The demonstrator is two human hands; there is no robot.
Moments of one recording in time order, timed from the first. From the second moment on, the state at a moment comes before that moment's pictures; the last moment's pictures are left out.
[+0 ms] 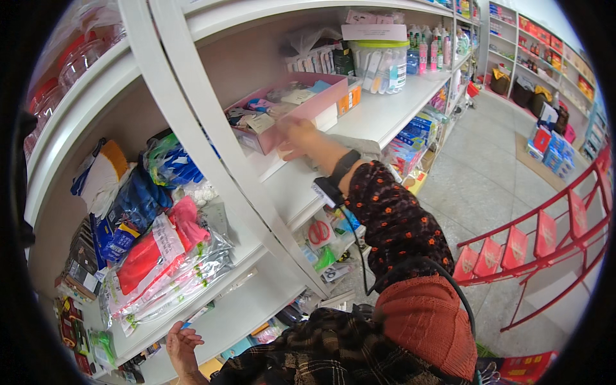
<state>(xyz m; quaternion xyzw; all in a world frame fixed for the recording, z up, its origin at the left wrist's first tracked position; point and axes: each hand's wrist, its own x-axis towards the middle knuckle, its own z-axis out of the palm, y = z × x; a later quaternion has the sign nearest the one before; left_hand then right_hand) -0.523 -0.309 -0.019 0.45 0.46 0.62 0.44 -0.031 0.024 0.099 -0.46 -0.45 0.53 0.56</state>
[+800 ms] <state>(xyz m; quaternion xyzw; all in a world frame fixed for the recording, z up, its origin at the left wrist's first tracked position) -0.304 0.009 0.169 0.78 0.51 -0.03 -0.36 0.103 0.090 0.104 -0.40 -0.83 -0.24 0.31</state>
